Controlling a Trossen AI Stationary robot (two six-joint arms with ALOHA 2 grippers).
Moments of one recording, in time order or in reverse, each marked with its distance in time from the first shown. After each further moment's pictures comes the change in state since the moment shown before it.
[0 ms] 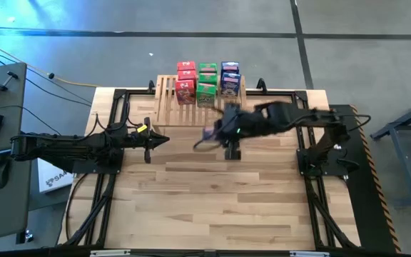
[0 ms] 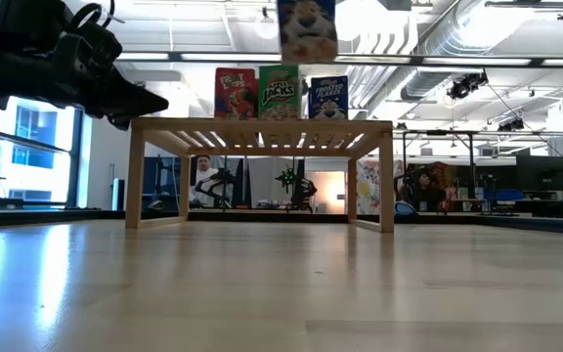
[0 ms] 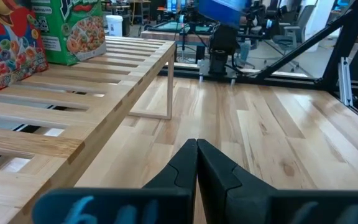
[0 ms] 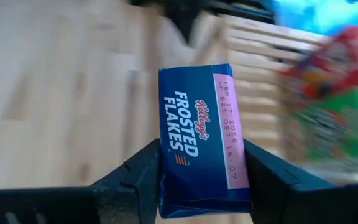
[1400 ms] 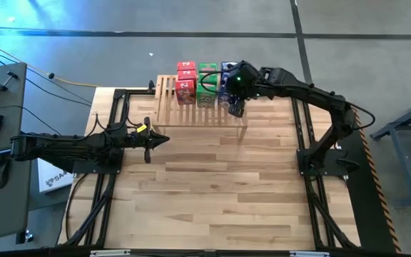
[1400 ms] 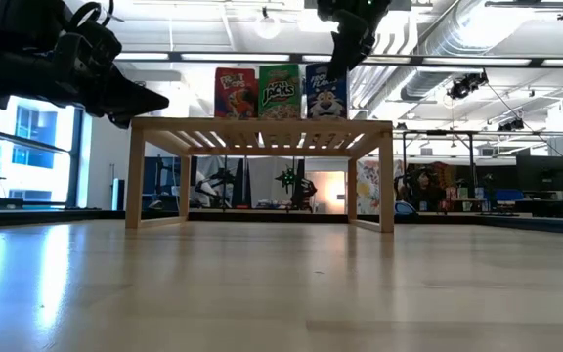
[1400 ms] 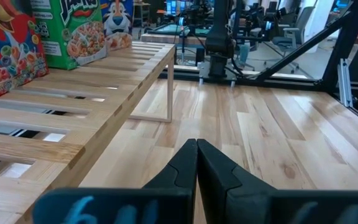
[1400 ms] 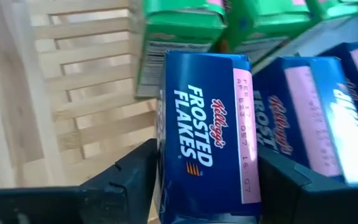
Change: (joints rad) left arm 0.000 0.000 0.000 0.010 -0.001 0.007; right arm -0.485 -0.084 -0.298 0.159 -0.089 -0.131
